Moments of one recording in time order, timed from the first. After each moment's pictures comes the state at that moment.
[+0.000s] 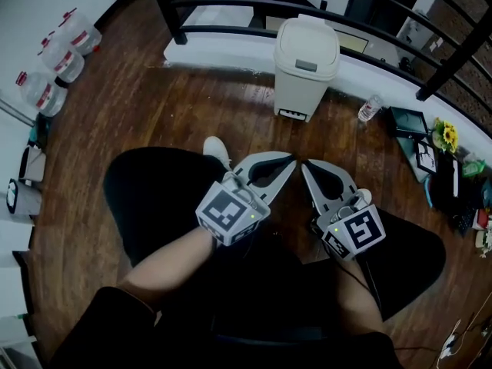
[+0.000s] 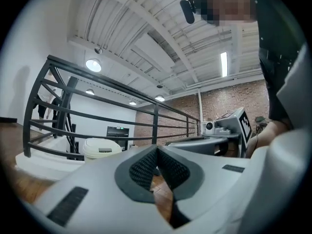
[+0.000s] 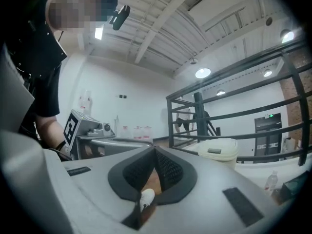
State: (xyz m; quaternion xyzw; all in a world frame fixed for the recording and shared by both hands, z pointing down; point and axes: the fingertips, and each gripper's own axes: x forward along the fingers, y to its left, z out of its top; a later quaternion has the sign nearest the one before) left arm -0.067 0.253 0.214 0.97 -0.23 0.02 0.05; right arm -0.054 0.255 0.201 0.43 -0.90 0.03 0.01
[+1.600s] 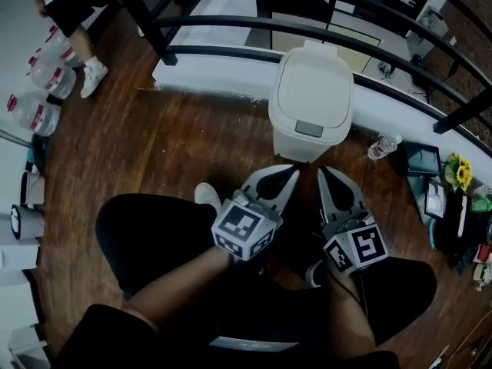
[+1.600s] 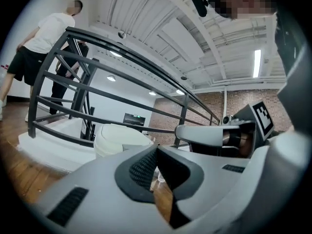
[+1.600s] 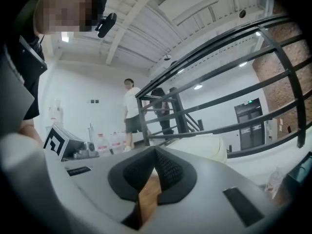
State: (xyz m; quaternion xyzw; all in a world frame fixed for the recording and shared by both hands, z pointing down) left arm 0.004 -0.016 0.263 0.94 -0.31 0.04 0.15; right arm 0.041 -0.016 0.220 0.52 -0.85 0.11 -0.03
